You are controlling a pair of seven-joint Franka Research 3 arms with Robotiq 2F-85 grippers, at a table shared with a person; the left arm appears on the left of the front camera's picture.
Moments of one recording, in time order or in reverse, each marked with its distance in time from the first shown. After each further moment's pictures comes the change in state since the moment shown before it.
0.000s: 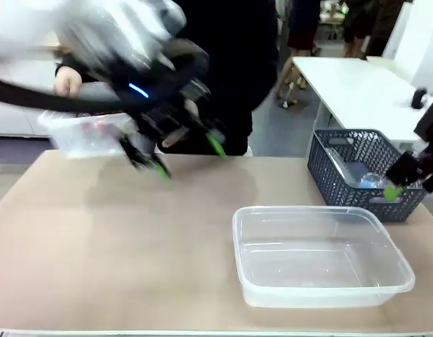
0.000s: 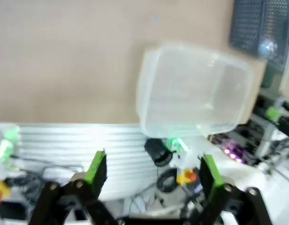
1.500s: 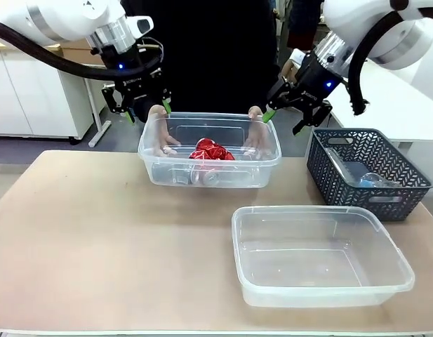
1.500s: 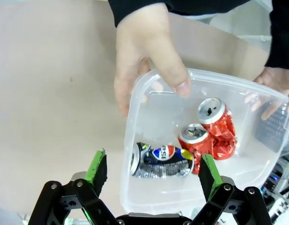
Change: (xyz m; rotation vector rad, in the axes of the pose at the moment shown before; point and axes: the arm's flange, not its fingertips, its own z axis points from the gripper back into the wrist) left arm 0.287 0.090 0.026 0.120 -0.119 -0.081; right arm 0.235 0.085 -0.009 0.432 -0.075 -0.195
